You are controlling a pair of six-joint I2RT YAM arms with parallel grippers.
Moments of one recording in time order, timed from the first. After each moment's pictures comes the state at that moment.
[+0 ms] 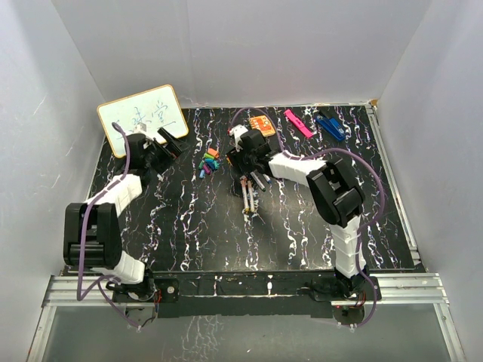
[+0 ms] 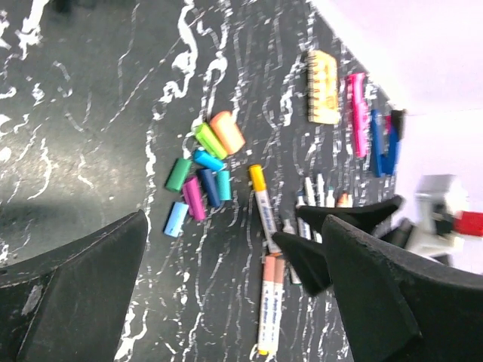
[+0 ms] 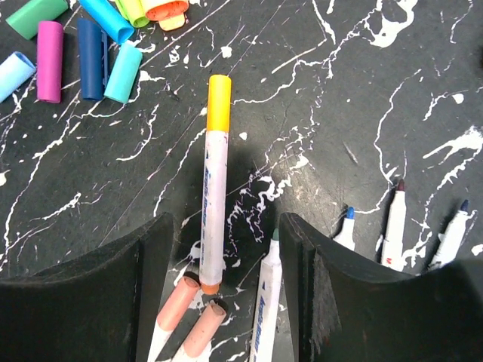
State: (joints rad) left arm -0.03 1.54 0.85 0.15 0.30 -0.79; right arm 0.60 2.06 1.42 -0.08 -0.03 -0.02
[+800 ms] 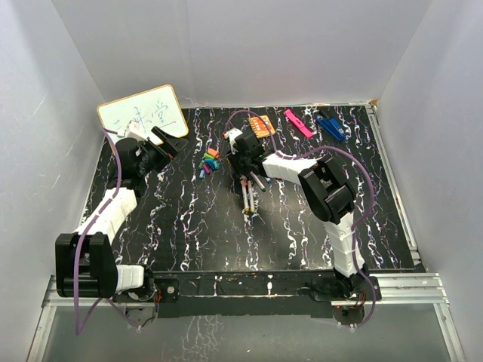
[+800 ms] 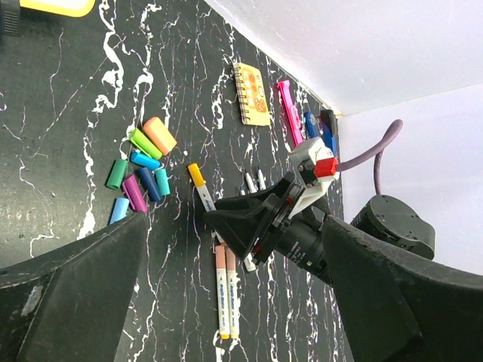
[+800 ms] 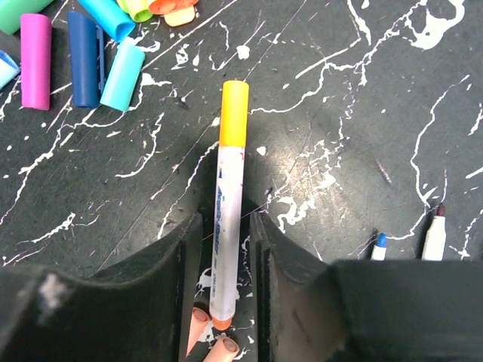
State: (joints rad) left arm -0.03 1.29 0.77 0.21 0.35 -0.84; right arm 0.62 2.15 1.50 -0.11 -0.03 -0.02
